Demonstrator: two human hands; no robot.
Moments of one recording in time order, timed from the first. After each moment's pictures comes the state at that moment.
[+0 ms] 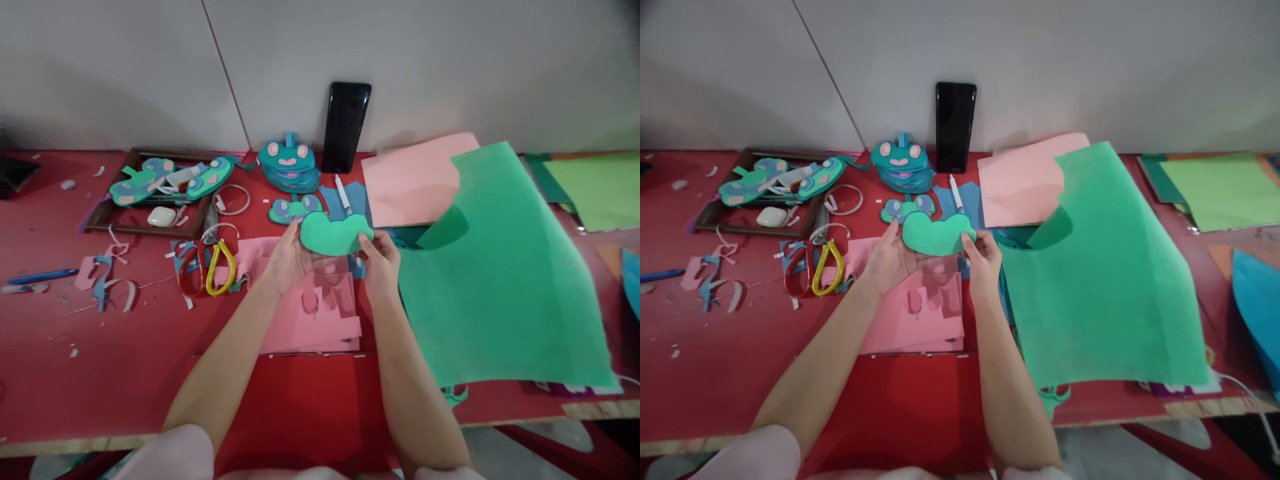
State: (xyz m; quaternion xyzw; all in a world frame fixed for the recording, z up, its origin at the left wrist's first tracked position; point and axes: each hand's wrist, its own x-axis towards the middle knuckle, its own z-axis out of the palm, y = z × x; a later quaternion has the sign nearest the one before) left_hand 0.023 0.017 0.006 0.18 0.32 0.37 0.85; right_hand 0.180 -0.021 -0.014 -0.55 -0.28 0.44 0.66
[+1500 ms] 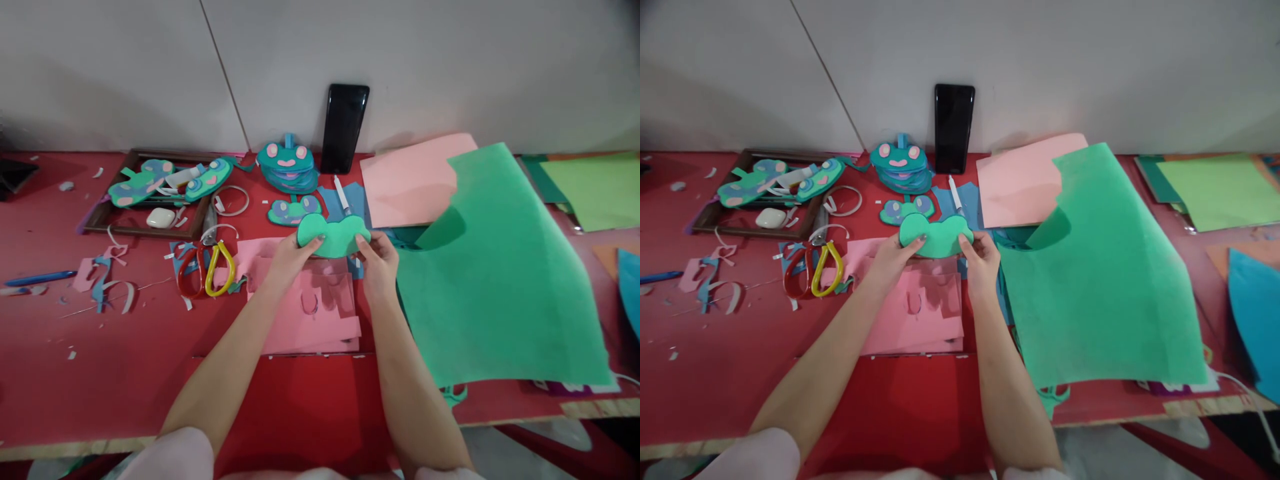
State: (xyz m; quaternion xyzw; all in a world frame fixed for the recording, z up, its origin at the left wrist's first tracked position) left_hand 0.025 0.015 -0.014 0.36 0.48 0.42 0.68; right_hand 0.179 -0.021 -0.018 -0.56 -0.30 0.42 0.65
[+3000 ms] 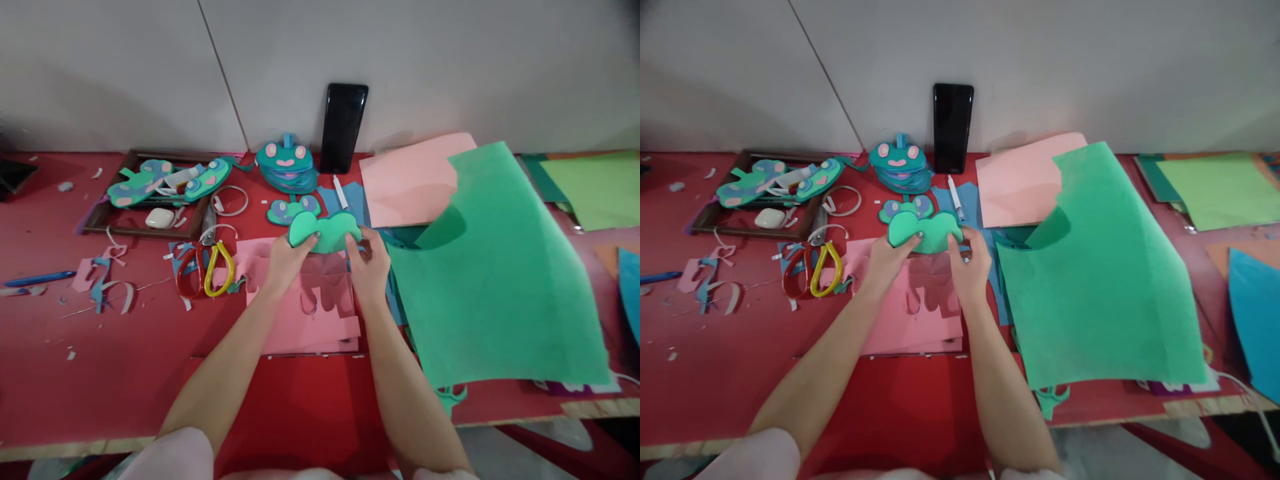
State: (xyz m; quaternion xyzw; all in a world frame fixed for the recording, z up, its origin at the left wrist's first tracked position) left_hand 0.024 0.012 0.002 0.48 0.62 0.41 0.48; right_hand 0.168 -0.025 -0.015 -0.64 -0.45 0.24 0.58
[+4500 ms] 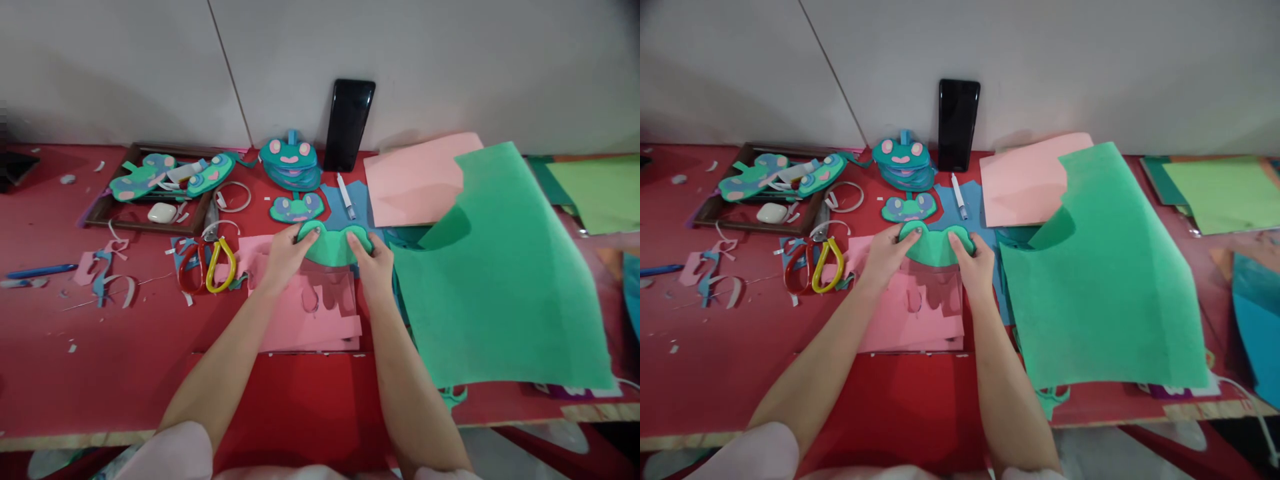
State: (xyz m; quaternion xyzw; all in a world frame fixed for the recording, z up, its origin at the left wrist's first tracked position) left_hand 0.017 0.016 0.003 0.56 0.55 0.40 0.48; right_hand 0.175 -0.024 -0.011 -0.65 -0.43 0.34 0.53
